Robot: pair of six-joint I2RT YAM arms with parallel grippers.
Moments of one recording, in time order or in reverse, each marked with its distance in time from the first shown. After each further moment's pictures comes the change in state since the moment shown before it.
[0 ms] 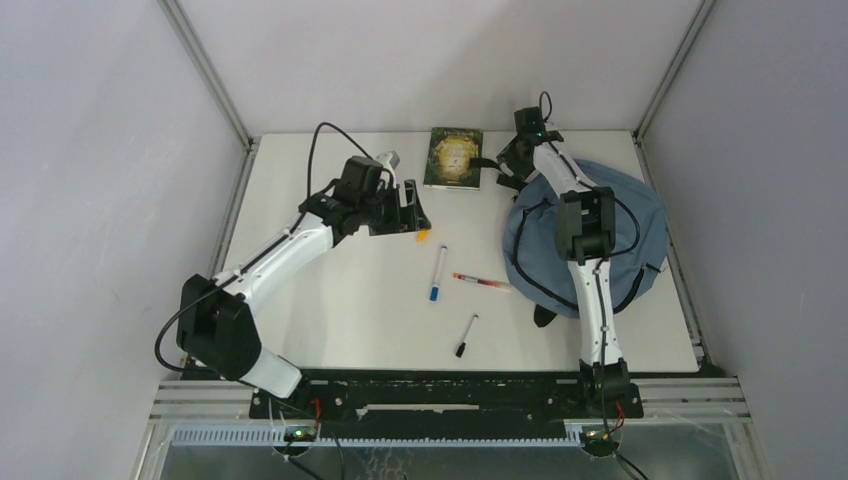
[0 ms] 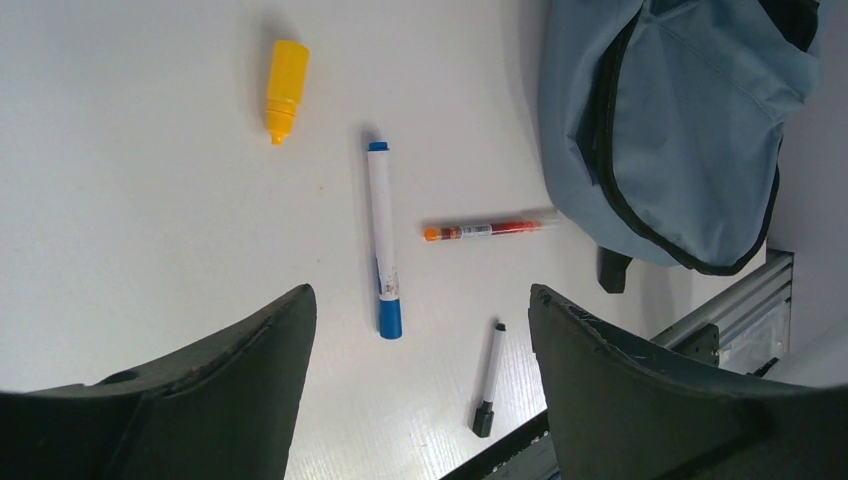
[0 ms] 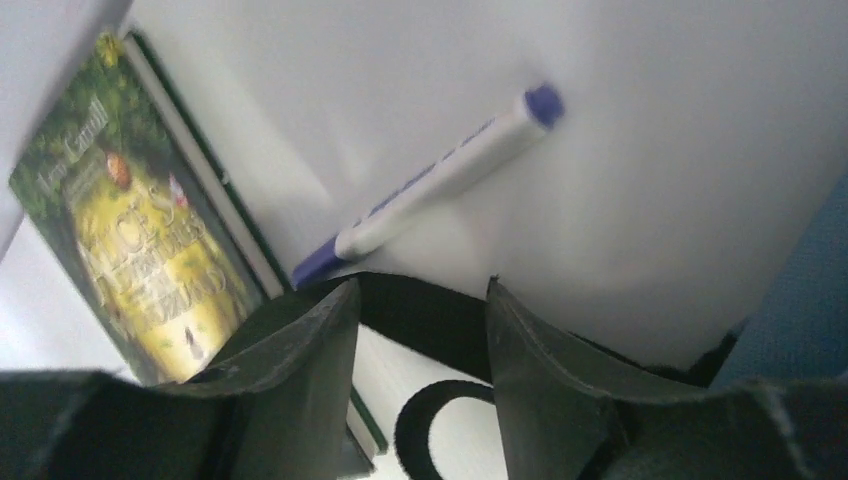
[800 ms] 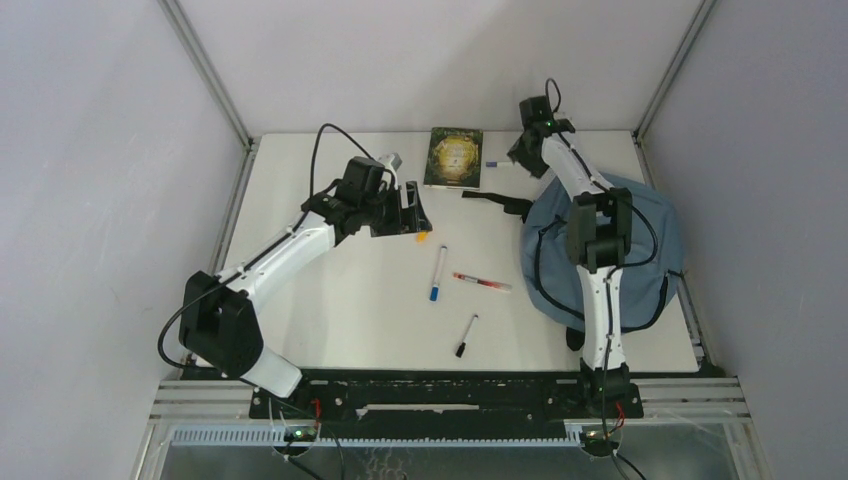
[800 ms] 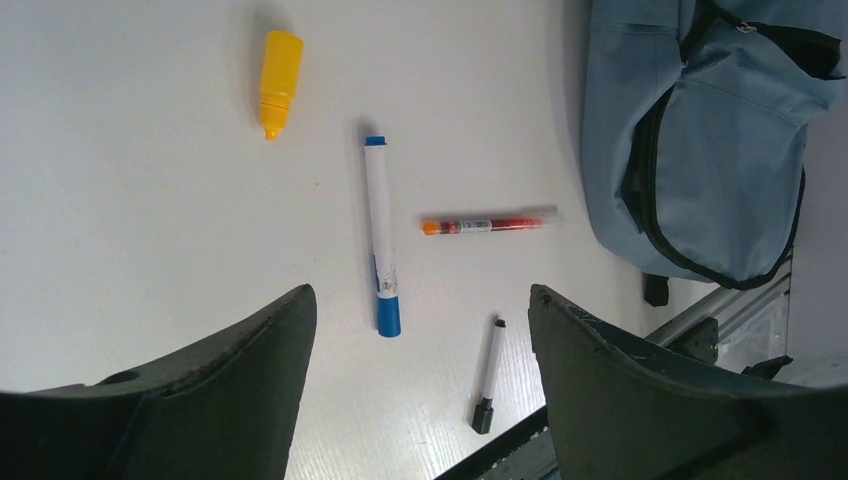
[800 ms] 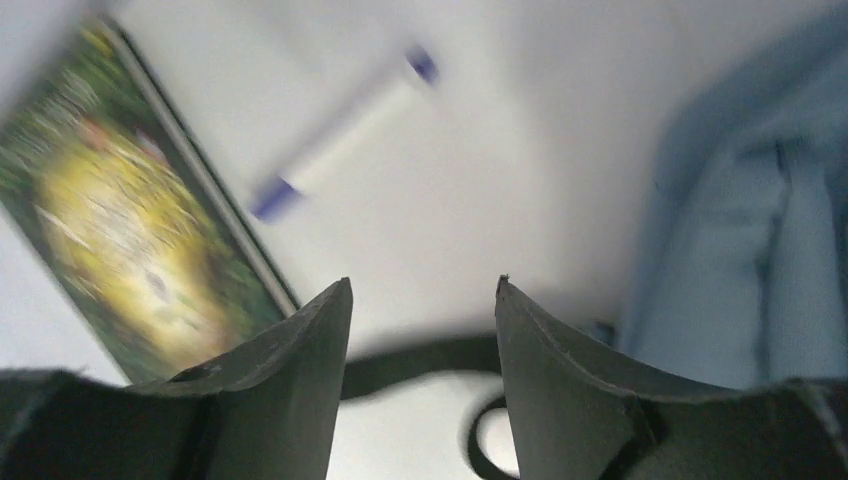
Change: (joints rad) left arm 0.000 0.021 0.000 0.001 0.016 0.000; right arm 0.011 -0.296 -0.320 -0.057 0.111 -0.089
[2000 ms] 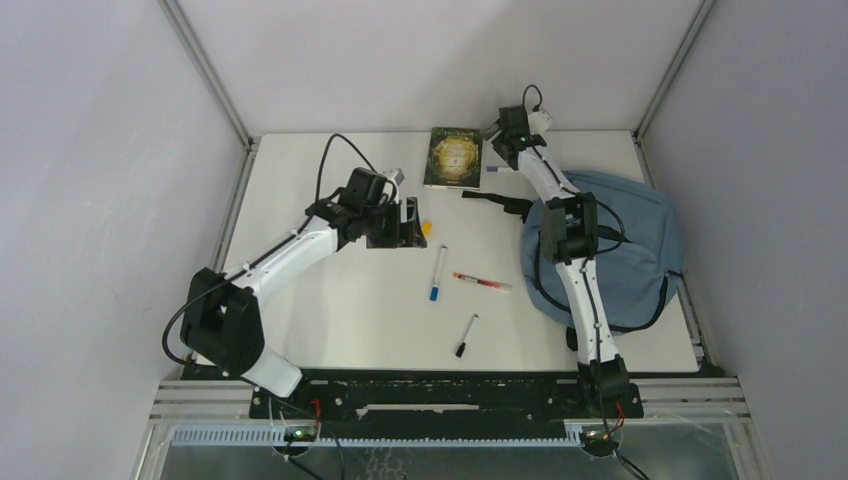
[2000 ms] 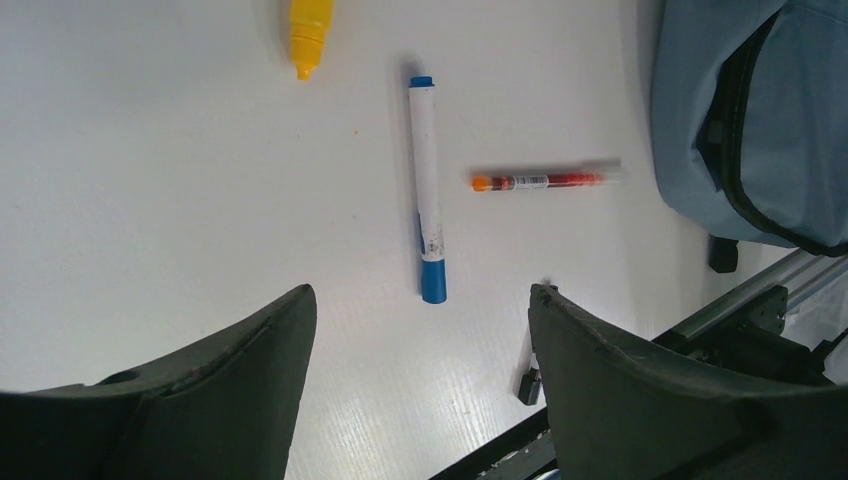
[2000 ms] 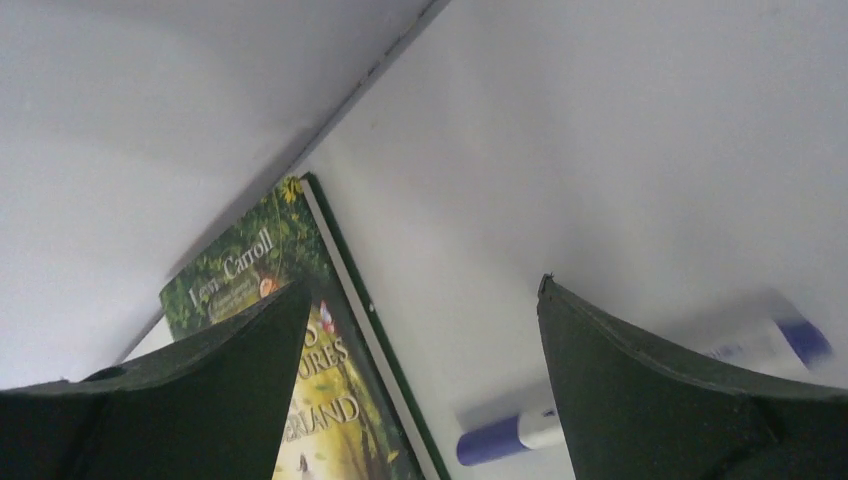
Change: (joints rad) left arm 0.000 0.006 -0.062 -0.037 -0.001 0.071; right arm 0.041 0.426 0.471 0.299 0.082 0.119
